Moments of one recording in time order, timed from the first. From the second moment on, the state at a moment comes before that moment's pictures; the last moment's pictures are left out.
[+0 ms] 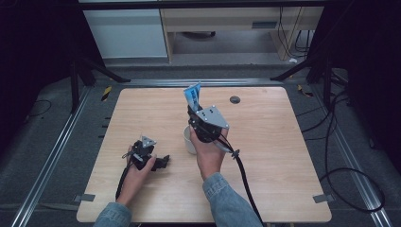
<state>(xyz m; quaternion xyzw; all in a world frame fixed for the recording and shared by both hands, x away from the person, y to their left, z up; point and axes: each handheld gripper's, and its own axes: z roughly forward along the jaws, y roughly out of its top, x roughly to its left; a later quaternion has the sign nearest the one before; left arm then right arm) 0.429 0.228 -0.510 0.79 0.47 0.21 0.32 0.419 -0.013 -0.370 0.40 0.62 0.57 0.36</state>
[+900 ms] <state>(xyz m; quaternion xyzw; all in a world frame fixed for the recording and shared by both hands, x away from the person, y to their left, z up) 0.429 0.228 -0.510 0.80 0.47 0.21 0.32 0.425 -0.013 -0.415 0.41 0.62 0.57 0.36</state>
